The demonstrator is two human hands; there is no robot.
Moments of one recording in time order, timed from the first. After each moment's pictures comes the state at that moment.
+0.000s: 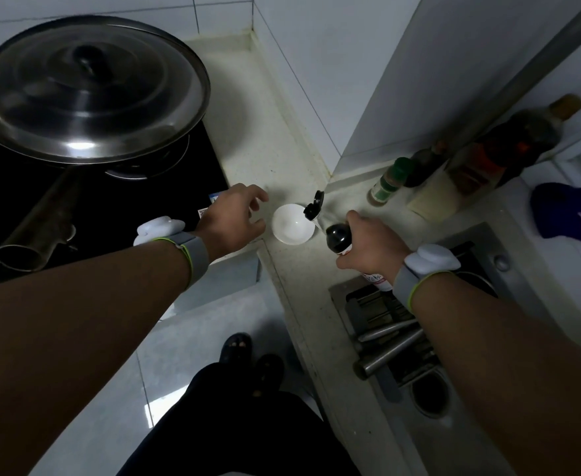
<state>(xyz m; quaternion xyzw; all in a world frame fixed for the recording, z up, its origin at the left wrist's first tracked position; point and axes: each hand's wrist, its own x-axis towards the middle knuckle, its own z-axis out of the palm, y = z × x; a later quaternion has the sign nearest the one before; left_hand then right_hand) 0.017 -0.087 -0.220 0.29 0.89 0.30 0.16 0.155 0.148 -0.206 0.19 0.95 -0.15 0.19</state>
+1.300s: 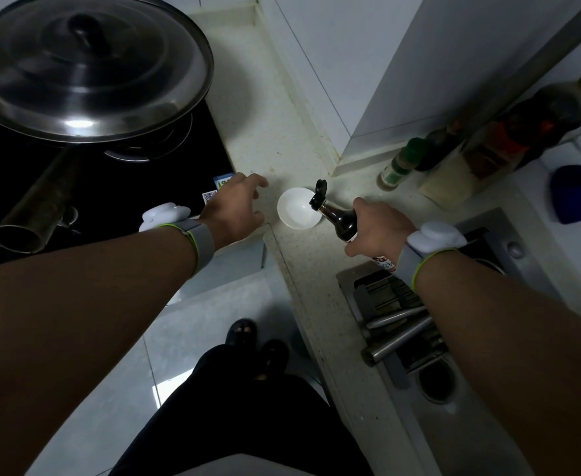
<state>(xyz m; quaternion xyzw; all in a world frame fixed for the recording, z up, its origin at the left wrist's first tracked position) 0.016 -0.090 -0.237 0.28 0.91 0.26 0.19 0.144 0.148 -0.214 0.20 0.94 -0.09 0.24</state>
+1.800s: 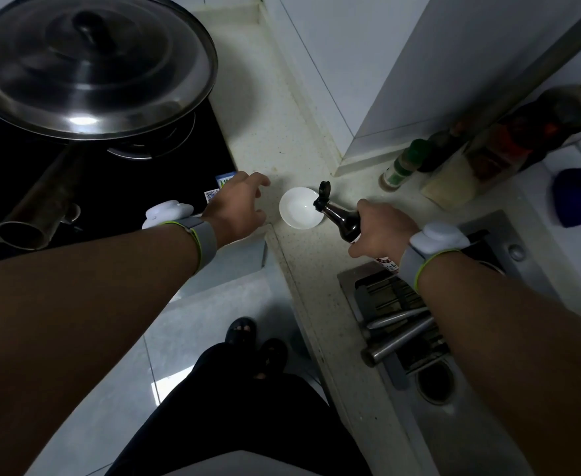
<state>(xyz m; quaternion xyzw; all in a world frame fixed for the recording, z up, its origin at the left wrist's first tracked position) 0.015 -0.090 -0.236 0.27 0.91 0.26 0.19 0.144 0.151 -0.216 0.20 0.94 -0.08 0.26</state>
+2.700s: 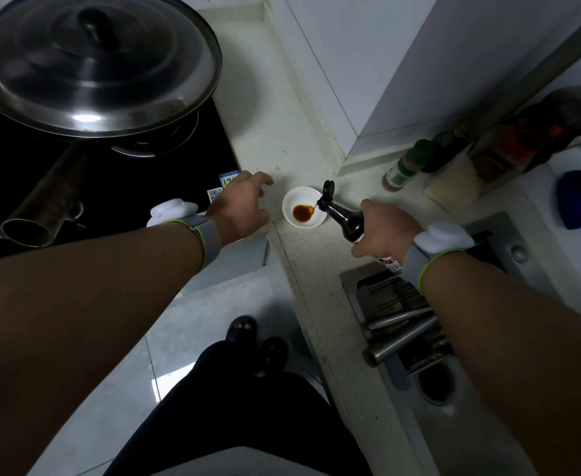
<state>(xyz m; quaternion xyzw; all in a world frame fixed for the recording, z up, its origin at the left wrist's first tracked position) 0.014 -0.089 -0.239 0.27 0.91 0.26 0.20 0.144 0.154 -0.219 0.20 0.94 -0.08 0.26</state>
